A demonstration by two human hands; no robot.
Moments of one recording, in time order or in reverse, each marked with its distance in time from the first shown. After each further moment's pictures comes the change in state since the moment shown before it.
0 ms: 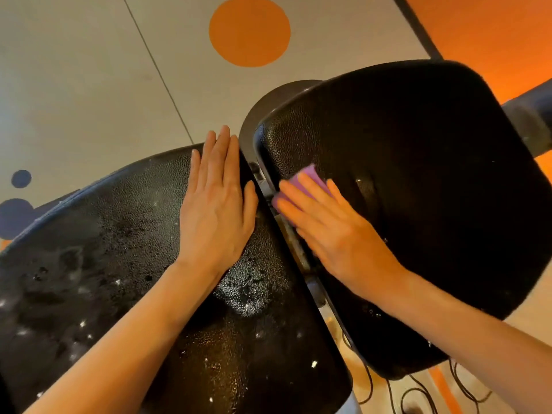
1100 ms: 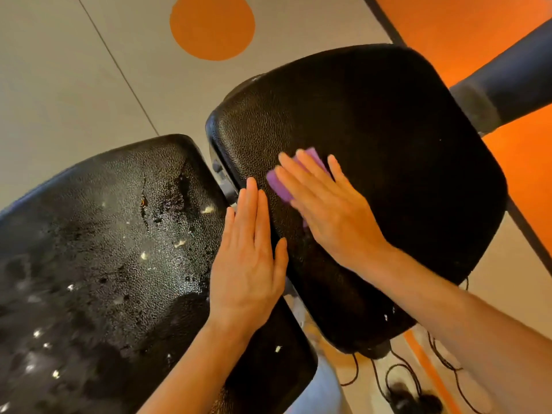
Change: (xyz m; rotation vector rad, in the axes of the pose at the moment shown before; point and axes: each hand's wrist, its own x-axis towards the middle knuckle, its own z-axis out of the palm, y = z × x) left_hand -0.066 0.077 0.031 -0.118 -0.140 0.088; right_hand -0.016 0.027 -0.015 -0.121 0.003 0.169
